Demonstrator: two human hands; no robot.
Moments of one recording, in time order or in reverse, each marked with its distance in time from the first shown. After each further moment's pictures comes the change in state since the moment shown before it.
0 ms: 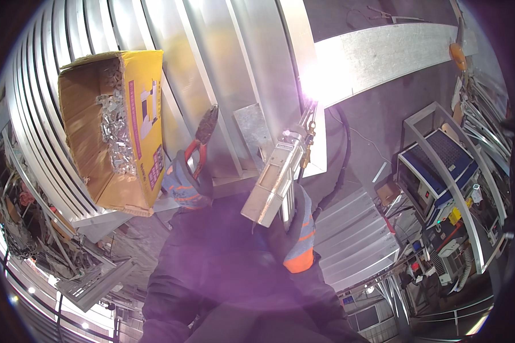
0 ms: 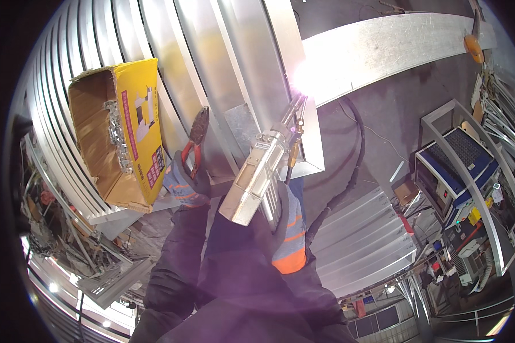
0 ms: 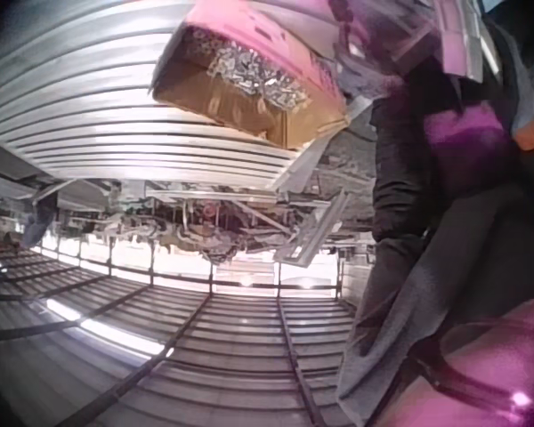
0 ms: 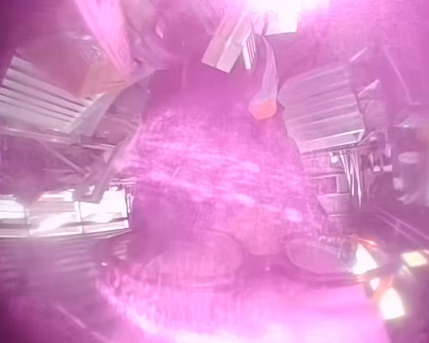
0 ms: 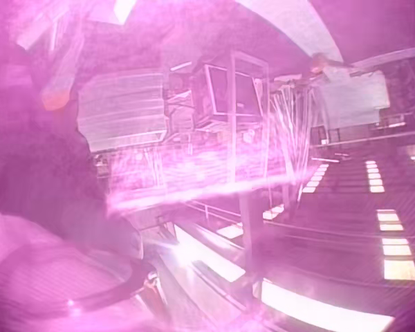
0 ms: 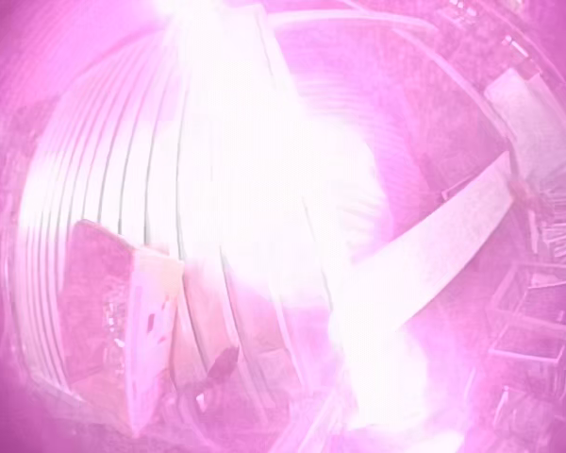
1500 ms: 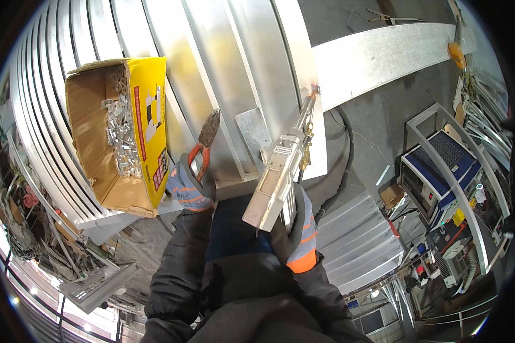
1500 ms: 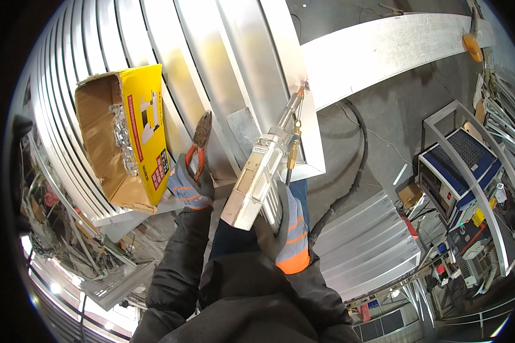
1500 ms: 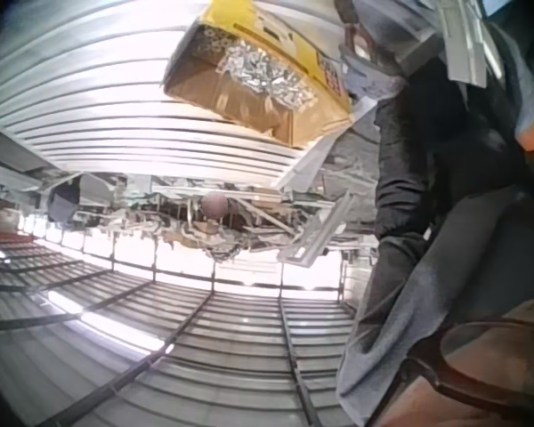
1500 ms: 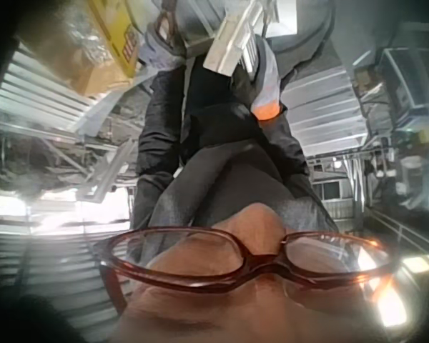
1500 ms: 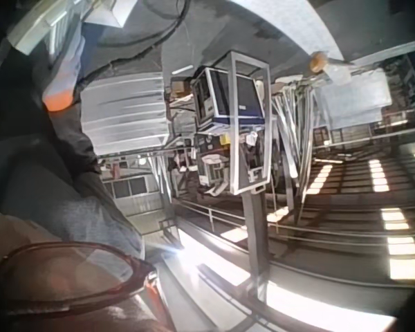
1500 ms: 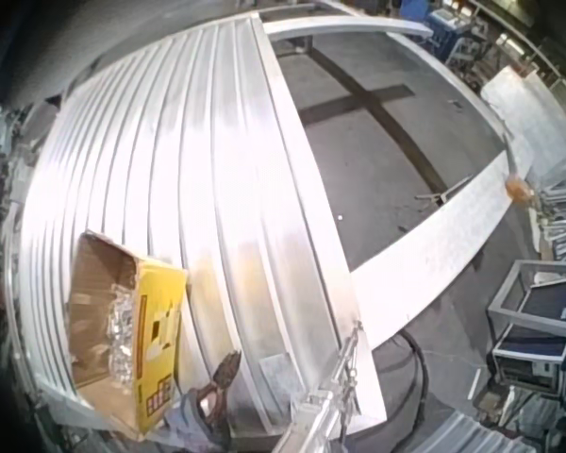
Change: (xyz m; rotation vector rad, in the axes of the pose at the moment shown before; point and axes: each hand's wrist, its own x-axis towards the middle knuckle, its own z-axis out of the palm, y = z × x) left_hand 0.015 0.010 -0.017 -0.197 -0.186 -0.136; right_hand 0.003 -0.008 -0.010 0.039 -0.029 -0.018
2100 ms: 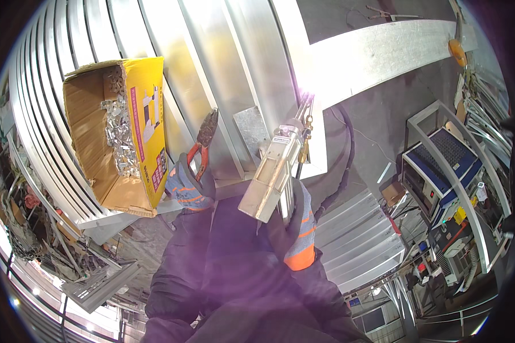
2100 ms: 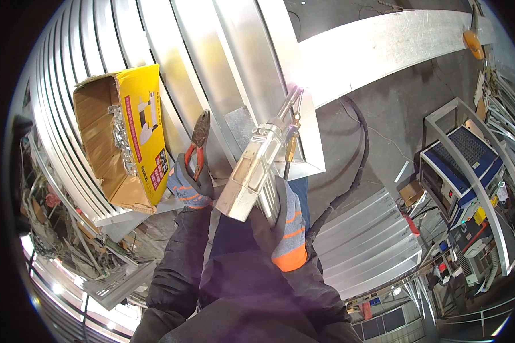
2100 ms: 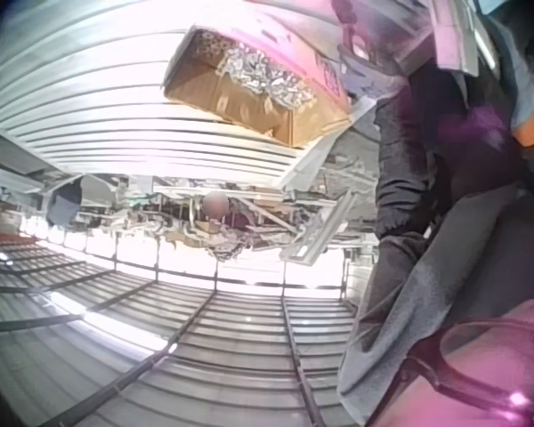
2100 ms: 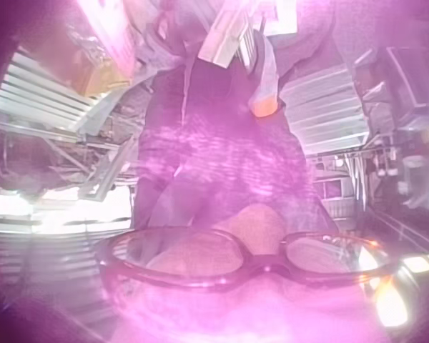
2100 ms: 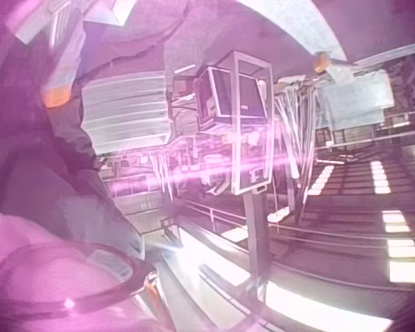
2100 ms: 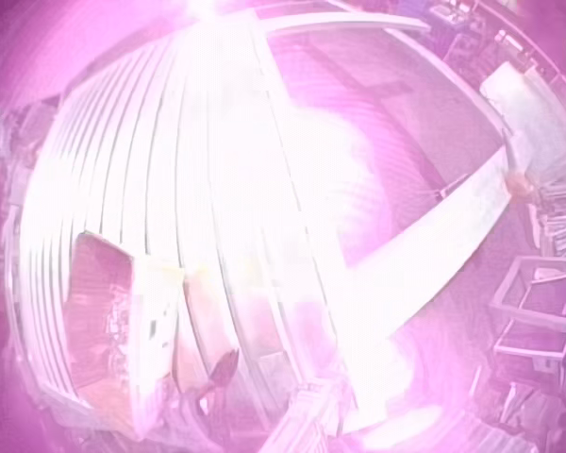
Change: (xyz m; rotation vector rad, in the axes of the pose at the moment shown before) left_hand -0.002 -0.005 0.002 0.107 -0.025 -0.026; right_hand 0.015 -0.007 0.005 0.096 0.044 0.020
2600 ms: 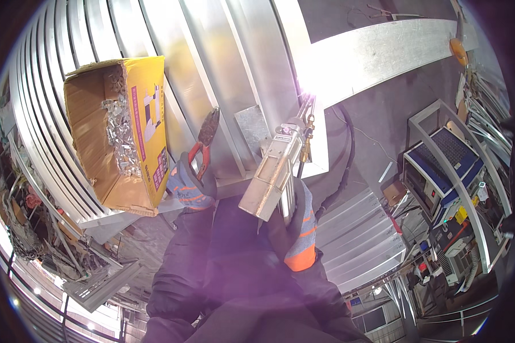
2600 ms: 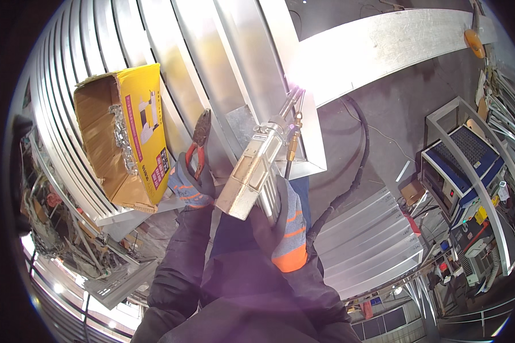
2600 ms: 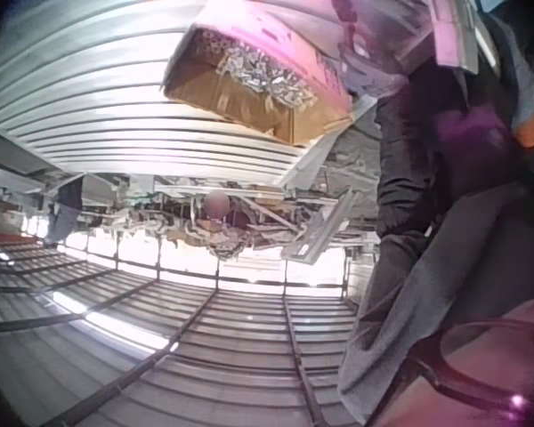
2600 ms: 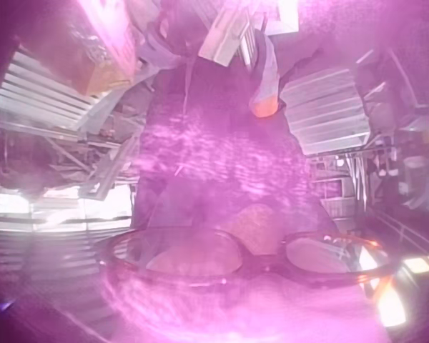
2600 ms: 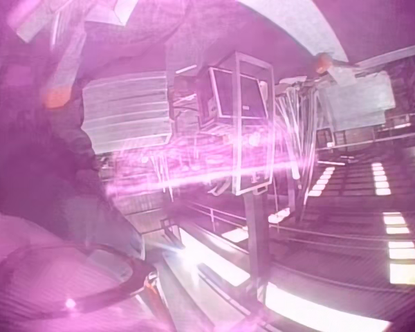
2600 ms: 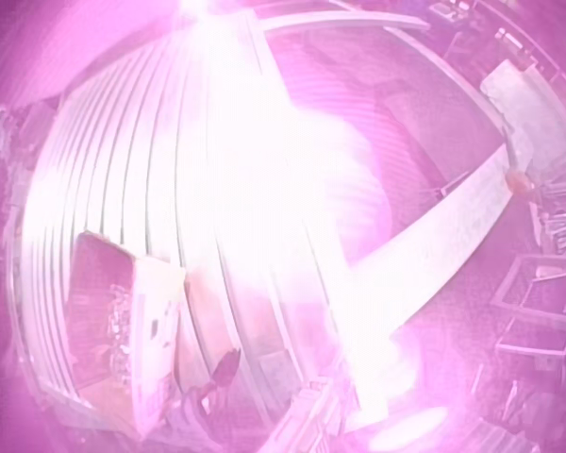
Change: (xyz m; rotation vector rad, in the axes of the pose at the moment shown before) left_hand -0.007 -0.004 0.005 -0.044 0.042 0.030; right_hand 0.000 0.003 0.006 -0.010 0.055 -0.017
